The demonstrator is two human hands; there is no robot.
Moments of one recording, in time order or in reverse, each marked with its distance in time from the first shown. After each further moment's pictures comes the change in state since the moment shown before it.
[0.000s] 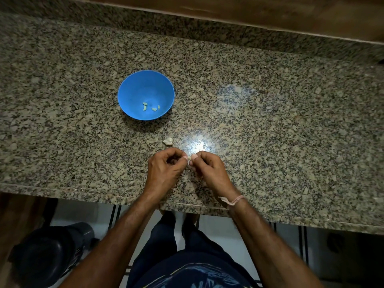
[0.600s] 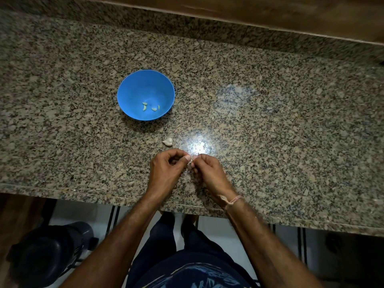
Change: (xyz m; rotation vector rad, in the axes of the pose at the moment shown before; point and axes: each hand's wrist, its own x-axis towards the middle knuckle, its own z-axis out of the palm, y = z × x) left_hand 0.003 -0.002 0.006 -0.038 0.003 -0.035; right_hand 0.003 0.002 0.003 0.053 -0.004 0.151
